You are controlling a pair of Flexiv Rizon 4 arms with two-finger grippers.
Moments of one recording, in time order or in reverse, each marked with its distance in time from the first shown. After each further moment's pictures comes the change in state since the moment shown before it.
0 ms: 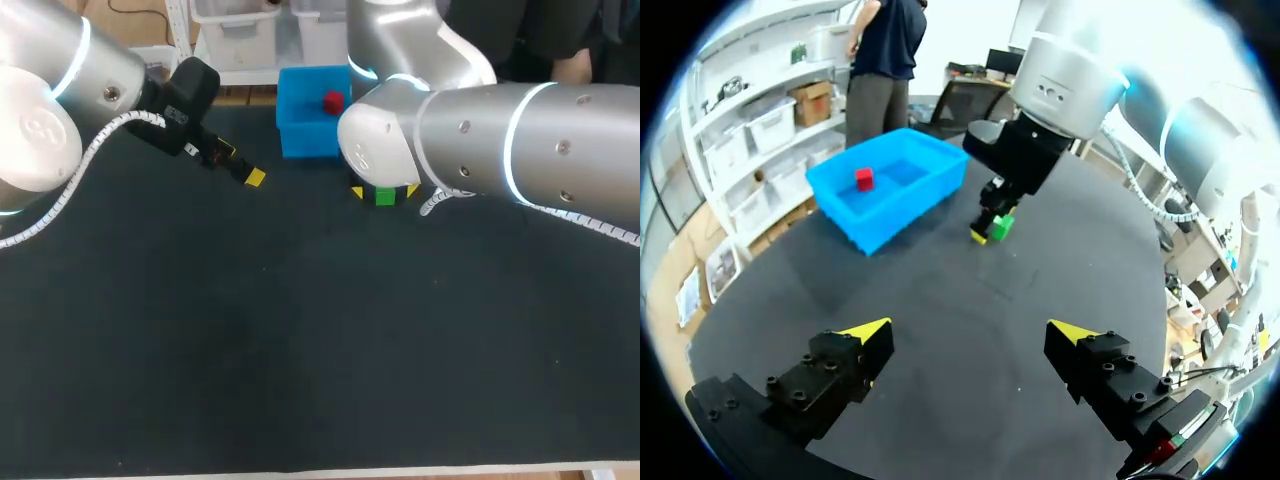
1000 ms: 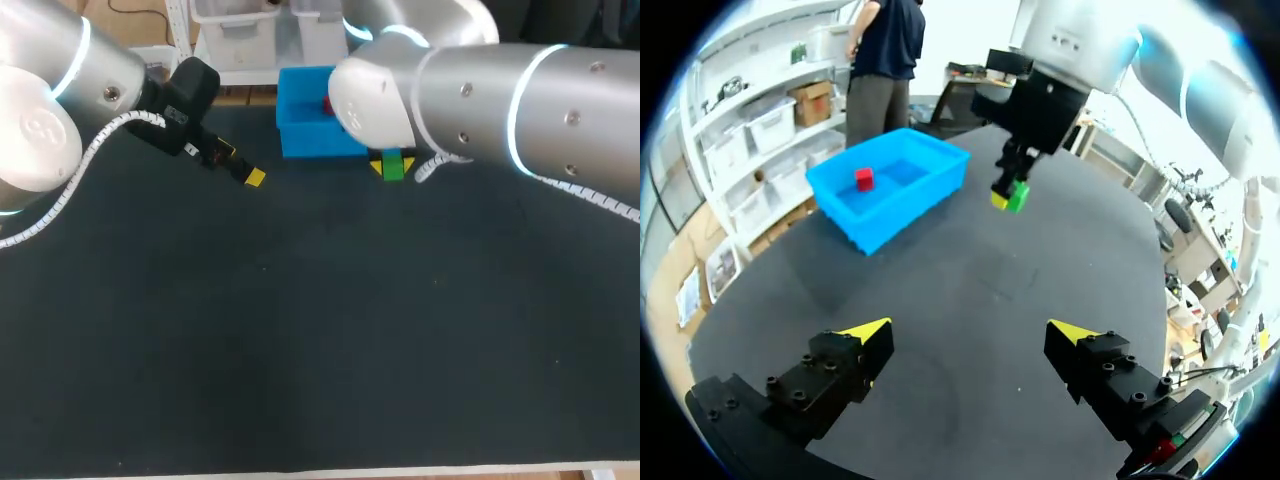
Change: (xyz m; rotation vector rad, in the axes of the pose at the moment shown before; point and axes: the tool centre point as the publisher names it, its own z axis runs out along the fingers) left arm 0.000 0.000 0.000 0.000 0.000 0.000; right arm -0.008 -0.013 -0.059 0.061 0.005 -0.018
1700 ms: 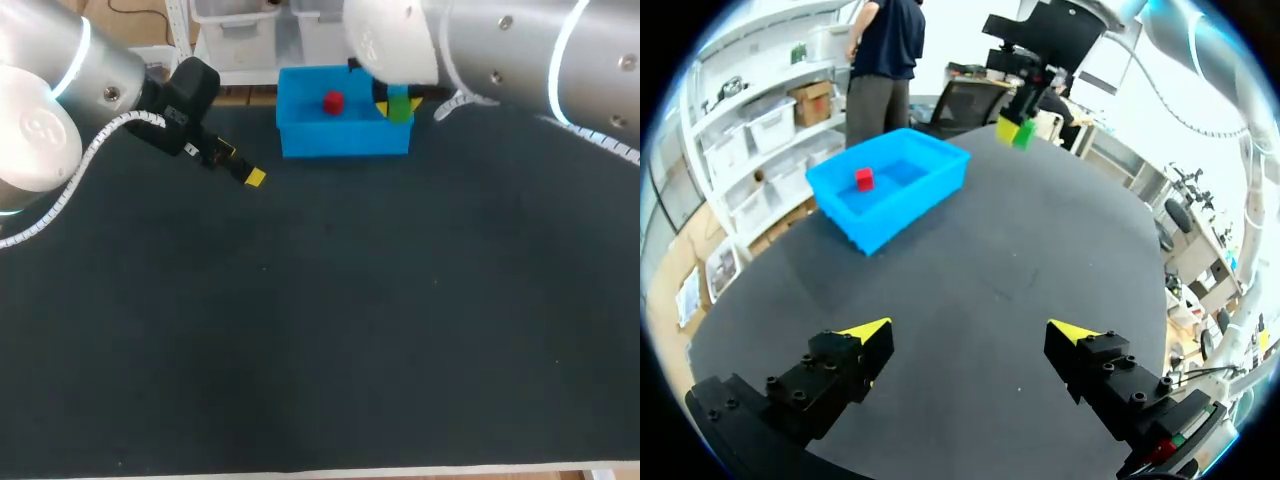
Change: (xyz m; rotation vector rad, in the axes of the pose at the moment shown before) left arm 0.000 0.000 0.000 0.000 0.000 0.000; right arm -0.037 -0.015 -0.083 -0.070 -0.096 -0.070
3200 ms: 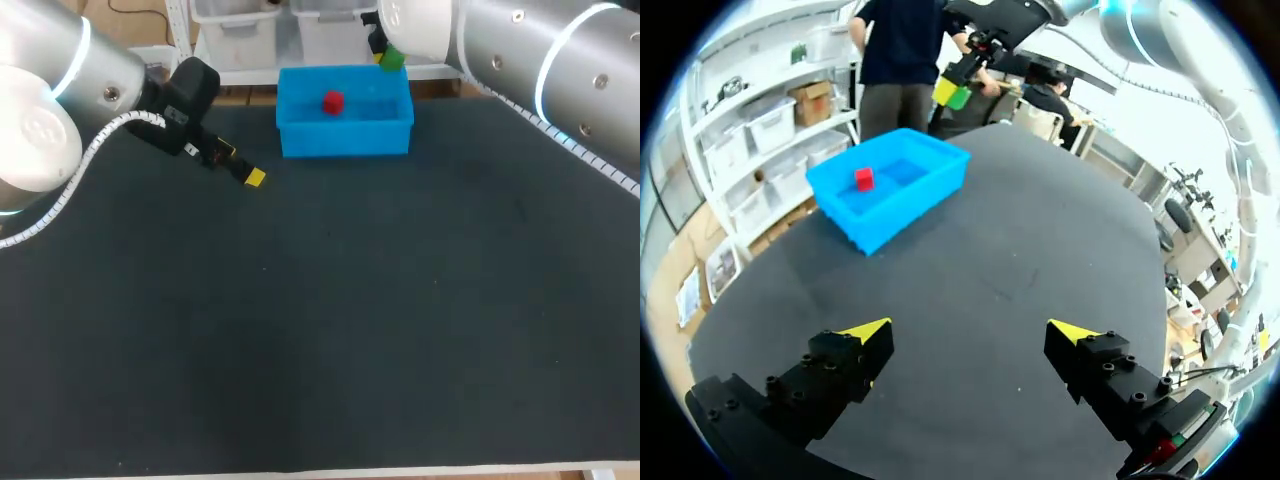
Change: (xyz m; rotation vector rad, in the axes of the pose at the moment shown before) left arm 0.000 0.000 0.000 0.000 0.000 0.000; right arm -0.102 0.006 0.006 -0.252 -0.247 -0.238
